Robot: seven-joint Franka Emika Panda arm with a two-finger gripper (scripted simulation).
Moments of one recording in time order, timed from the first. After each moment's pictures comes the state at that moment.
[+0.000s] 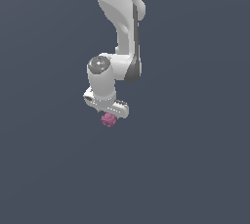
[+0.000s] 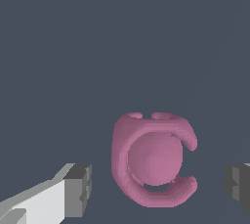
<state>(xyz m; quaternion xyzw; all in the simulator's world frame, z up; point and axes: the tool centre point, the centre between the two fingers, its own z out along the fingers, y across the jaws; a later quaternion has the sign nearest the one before) -0.022 -0.080 0.084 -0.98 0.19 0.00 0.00</state>
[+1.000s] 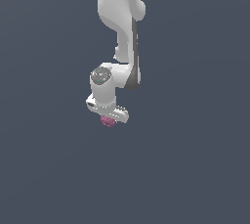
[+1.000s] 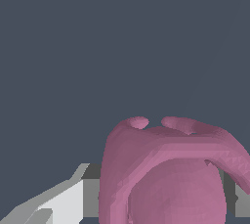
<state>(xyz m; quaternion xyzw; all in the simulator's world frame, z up) -0.023 -0.081 0.040 -0.98 0.19 0.00 0.00</state>
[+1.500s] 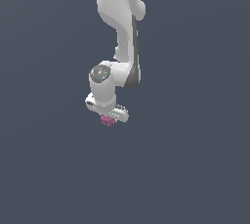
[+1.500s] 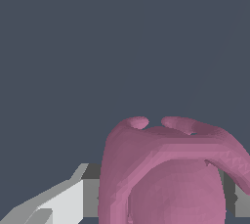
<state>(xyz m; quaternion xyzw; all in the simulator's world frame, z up) -0.021 -0.081 0.050 -0.98 0.19 0.00 0.00</state>
